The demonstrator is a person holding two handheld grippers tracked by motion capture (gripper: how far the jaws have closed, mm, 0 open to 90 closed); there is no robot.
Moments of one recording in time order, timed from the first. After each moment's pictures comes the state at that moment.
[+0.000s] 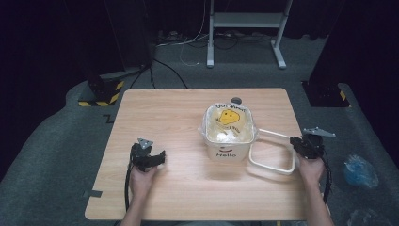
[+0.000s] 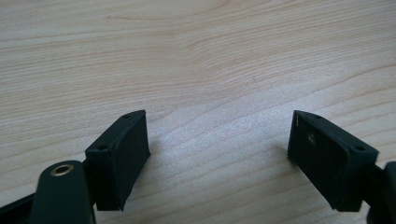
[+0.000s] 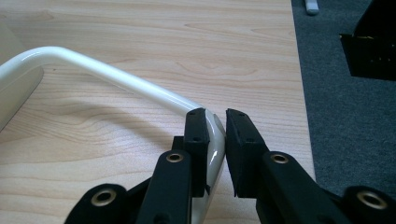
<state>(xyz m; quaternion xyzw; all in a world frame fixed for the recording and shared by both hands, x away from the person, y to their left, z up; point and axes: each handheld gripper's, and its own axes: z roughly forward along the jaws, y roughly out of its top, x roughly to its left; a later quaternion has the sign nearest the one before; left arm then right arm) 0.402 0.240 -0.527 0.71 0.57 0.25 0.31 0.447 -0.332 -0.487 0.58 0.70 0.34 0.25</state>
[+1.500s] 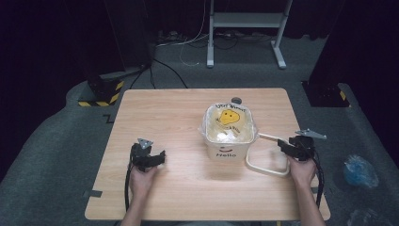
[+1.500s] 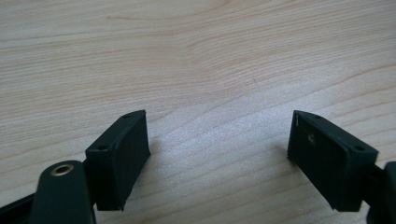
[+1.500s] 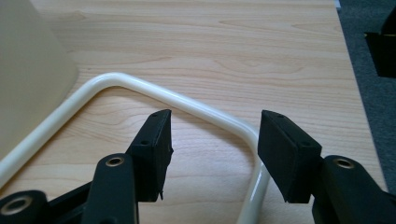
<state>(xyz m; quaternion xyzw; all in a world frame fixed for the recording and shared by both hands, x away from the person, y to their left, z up) 0.402 0.240 -0.527 0.71 0.57 0.25 0.31 0.443 -0.308 -0.495 0.57 0.70 0.37 0.23</state>
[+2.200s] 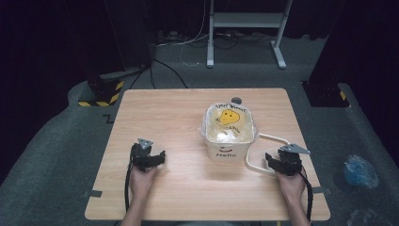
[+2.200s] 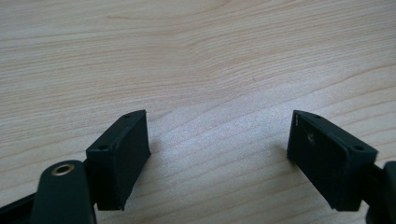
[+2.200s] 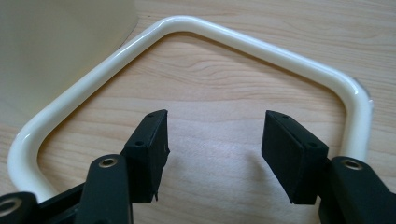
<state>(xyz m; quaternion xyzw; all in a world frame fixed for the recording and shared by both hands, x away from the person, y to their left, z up) 0.402 0.240 -0.527 0.71 0.57 0.25 0.31 0.402 -0.265 -0.519 0.53 0.73 0.35 0.25</state>
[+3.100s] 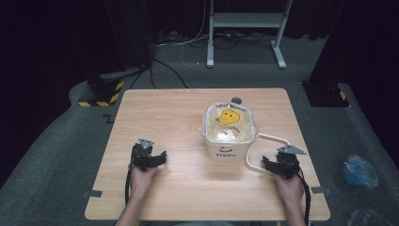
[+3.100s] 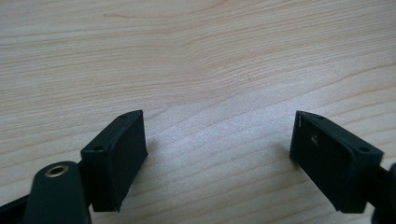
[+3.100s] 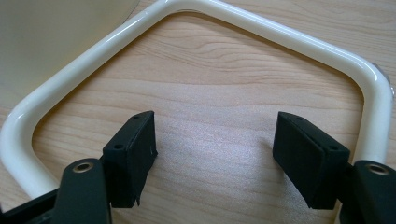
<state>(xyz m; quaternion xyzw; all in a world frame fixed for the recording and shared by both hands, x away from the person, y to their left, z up) 0.402 0.235 -0.526 0.71 0.58 0.24 0.31 0.401 -0.260 -0.524 0.53 0.74 0.33 0.24</state>
